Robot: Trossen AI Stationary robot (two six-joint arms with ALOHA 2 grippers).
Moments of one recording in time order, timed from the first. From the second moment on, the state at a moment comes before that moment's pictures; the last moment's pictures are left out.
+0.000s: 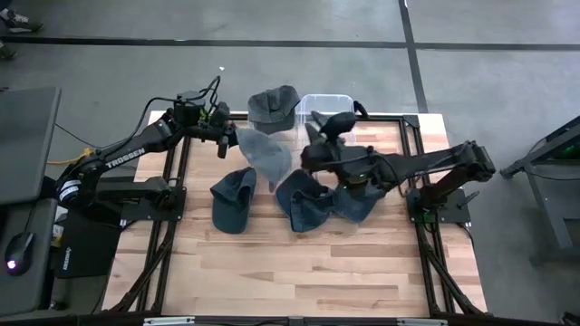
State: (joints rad) left arm 0.69 1.00 0.82 -0.13 0.65 -0.26; right arm 0.18 1.56 1.52 0.03 1.20 -1.14
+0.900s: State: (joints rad) left arm 0.69 0.98 0.87 -0.06 0.36 -0.46; right arm 0.00 1.58 1.52 -0.45 0.50 -0.47
